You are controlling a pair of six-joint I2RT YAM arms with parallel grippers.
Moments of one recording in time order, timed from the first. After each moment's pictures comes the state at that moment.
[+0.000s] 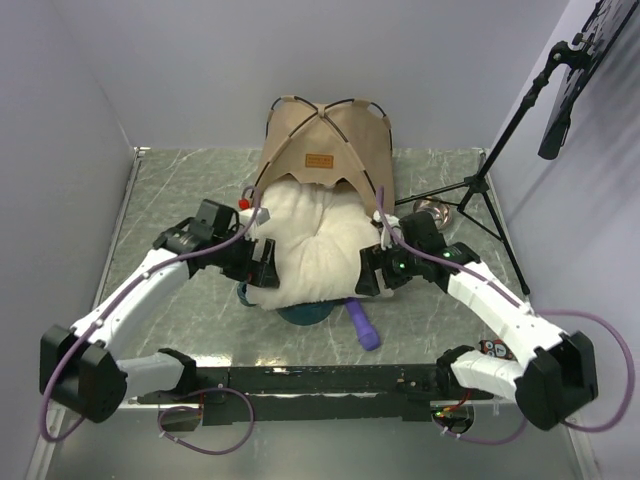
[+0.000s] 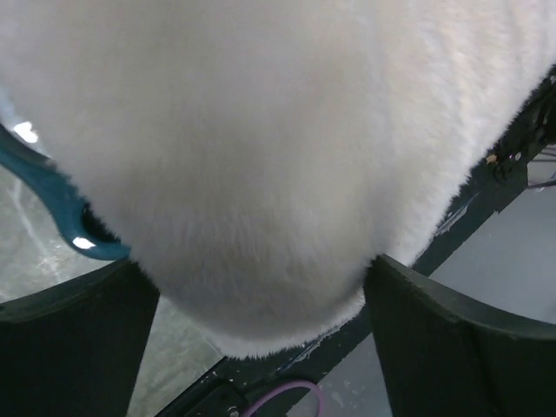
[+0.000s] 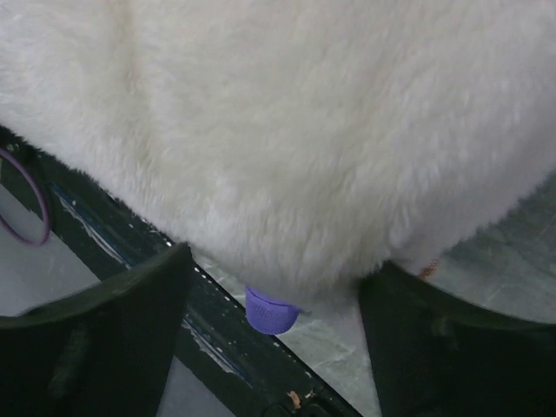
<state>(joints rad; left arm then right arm) -0.41 1.18 0.97 -0.75 0.45 -0.16 0.44 1.10 0.83 -0.64 -0.44 0.16</state>
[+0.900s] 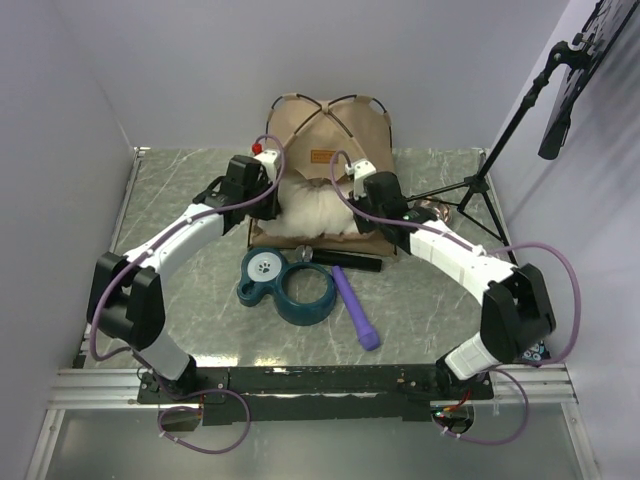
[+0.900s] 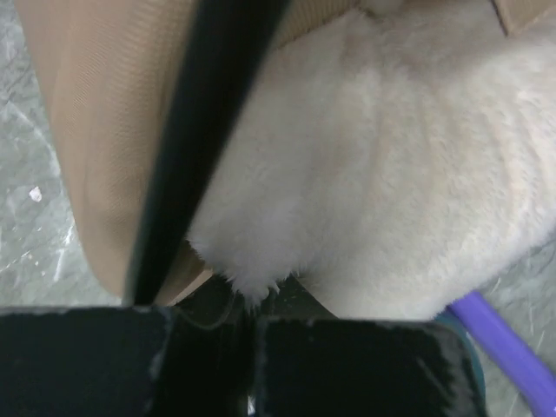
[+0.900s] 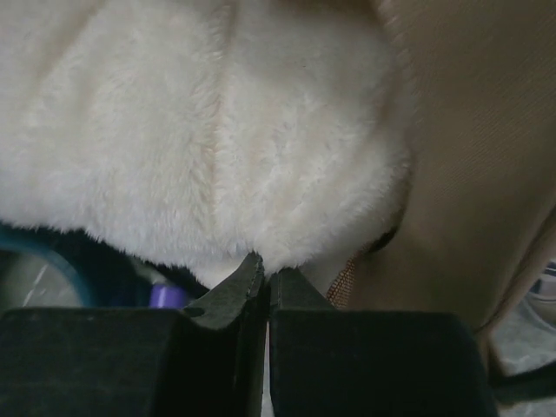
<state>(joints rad) -0.43 1.60 1.26 -0.33 0.10 -0.18 0.53 1.47 1.10 -0.27 0.04 -0.02</state>
